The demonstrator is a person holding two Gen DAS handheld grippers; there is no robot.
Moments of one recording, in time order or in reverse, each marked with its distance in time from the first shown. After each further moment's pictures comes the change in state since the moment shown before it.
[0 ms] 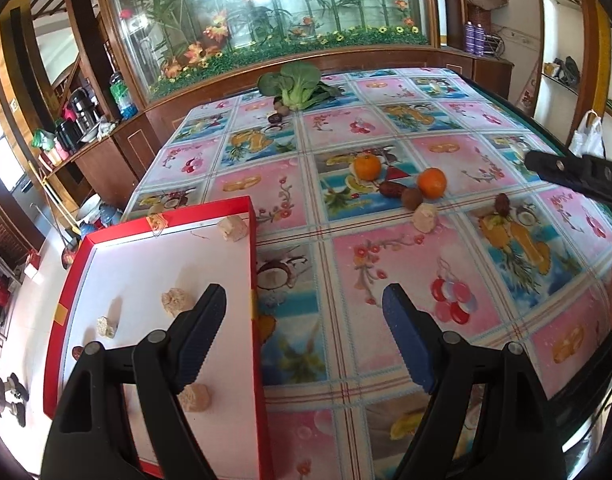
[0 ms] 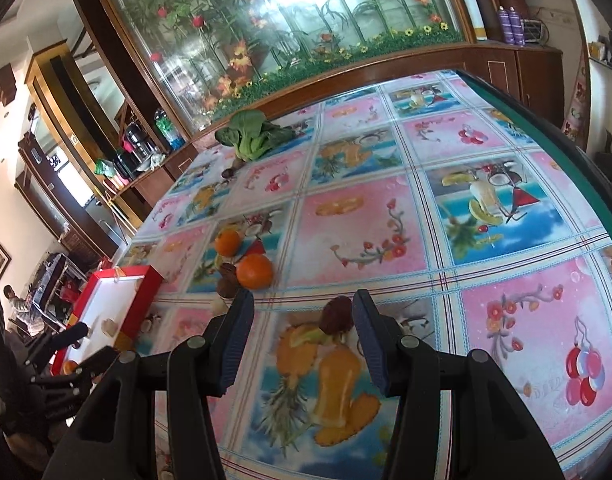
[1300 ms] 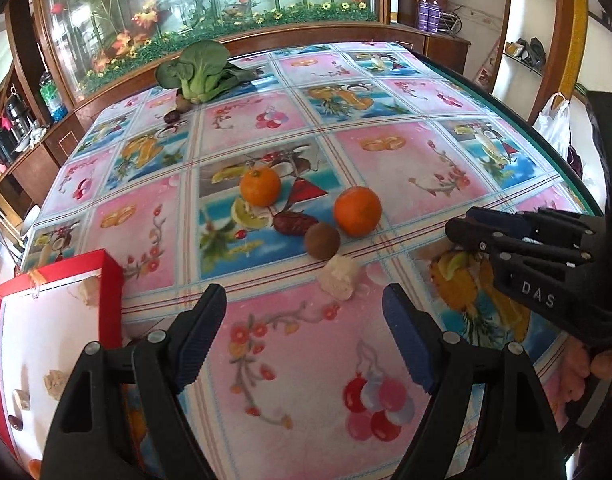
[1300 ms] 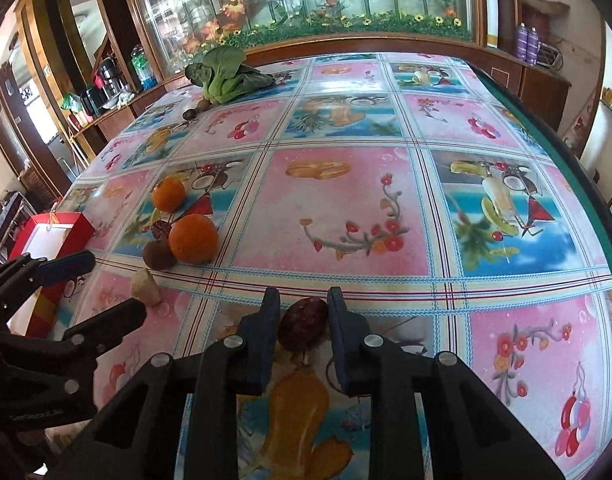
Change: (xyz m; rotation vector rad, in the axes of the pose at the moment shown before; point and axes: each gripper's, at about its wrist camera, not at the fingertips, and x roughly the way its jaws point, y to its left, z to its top) left arm 0.075 -0.072 0.051 0.076 0.080 -0.200; right arm 0.052 0.005 0.001 -0.142 0.132 -0.172
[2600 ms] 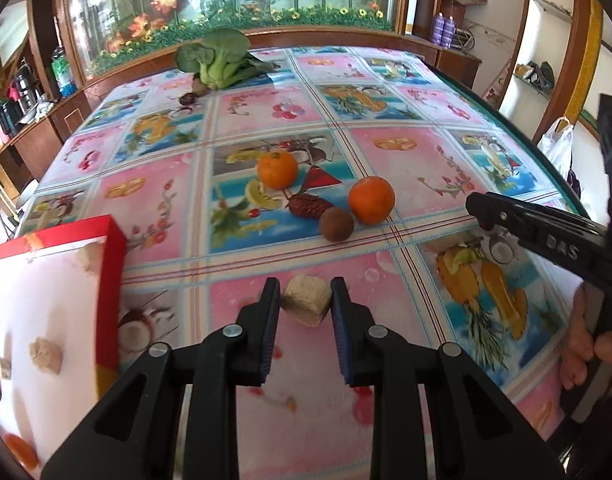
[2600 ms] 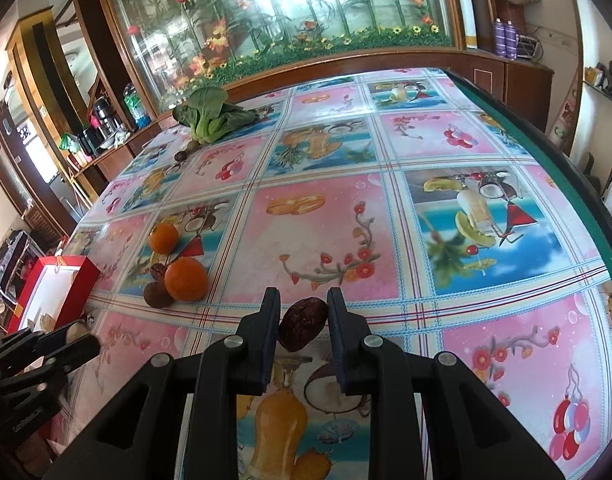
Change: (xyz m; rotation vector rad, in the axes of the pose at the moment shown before) left arm -0.011 0.017 -0.020 -0.095 -0.026 -0.022; right arm -0.014 -0.019 0.007 0.084 -0.117 0.008
